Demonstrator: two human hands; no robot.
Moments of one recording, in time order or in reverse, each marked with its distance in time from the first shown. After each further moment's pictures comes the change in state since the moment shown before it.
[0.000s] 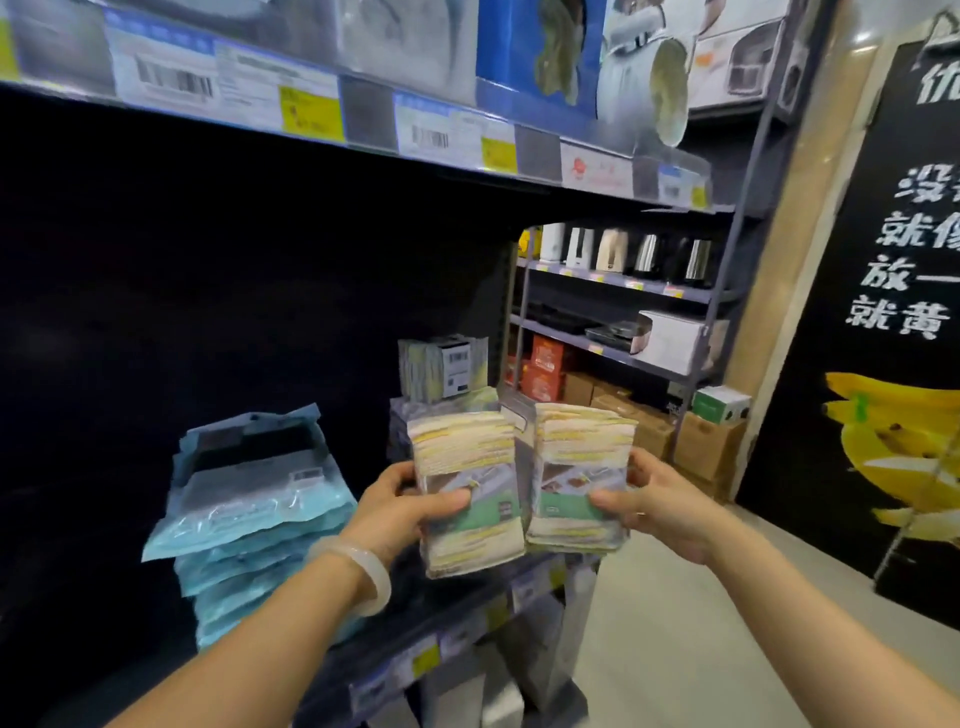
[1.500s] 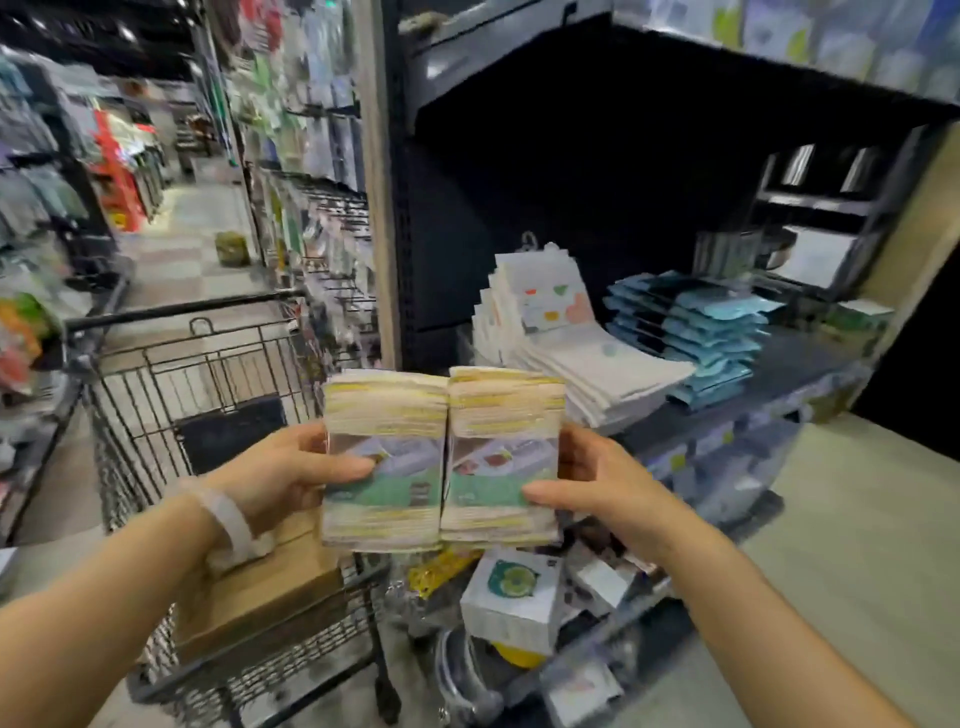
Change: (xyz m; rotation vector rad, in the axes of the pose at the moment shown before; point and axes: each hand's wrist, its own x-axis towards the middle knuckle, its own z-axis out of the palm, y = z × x) left_hand -0.391 0.098 -0.598 0.219 -0.178 -0.092; right_hand -0.312 -0.015 0.626 -0.041 -0.278 -0.138
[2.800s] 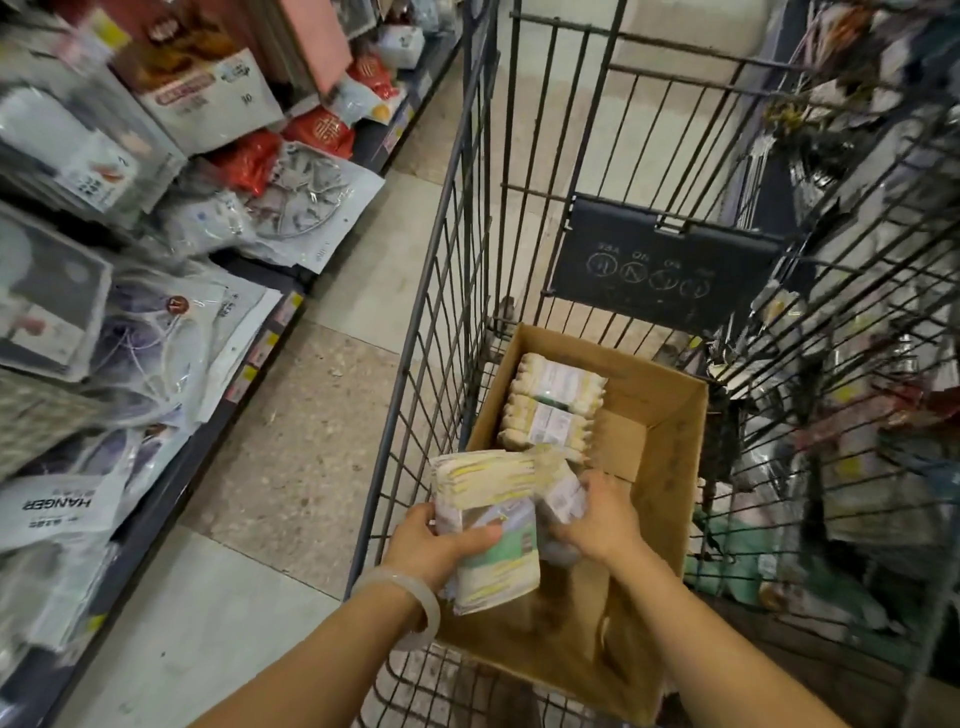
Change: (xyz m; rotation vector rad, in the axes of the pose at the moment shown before) left_hand 0.168 -0.329 -0.381 -0.731 1.089 -0.798; right_hand 0.524 0.335 0.446 -0.961 -0.722 0.308
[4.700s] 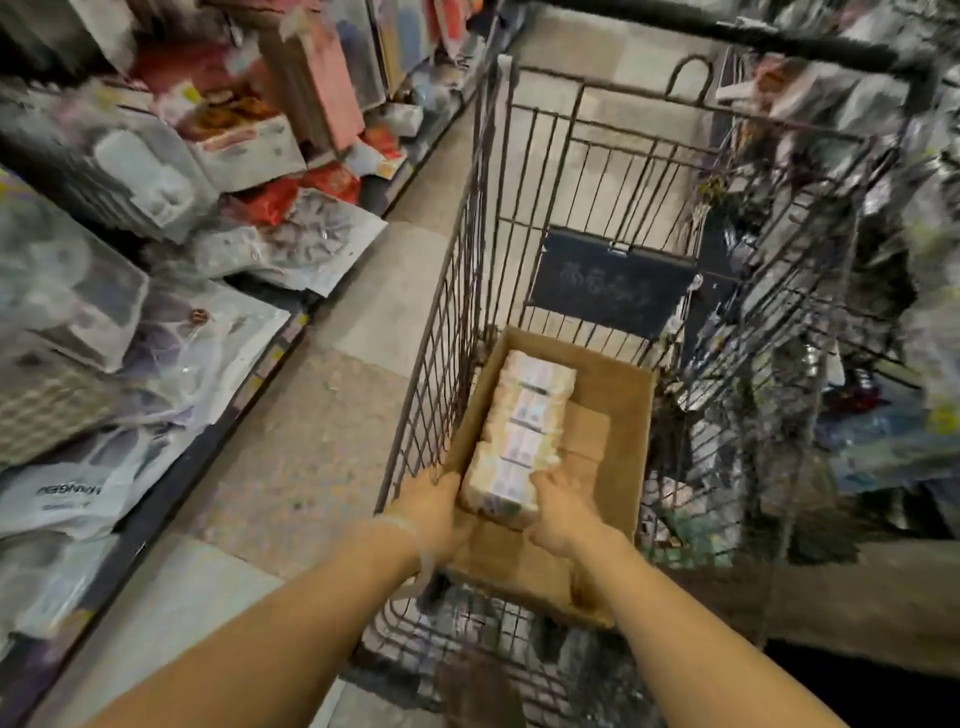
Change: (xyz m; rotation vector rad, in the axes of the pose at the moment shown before) left_hand -0.073 -0.019 -0.019 1.376 -0.008 0.471; right_hand -0.109 -0.029 -0.002 -0.438 -0.114 -0.228
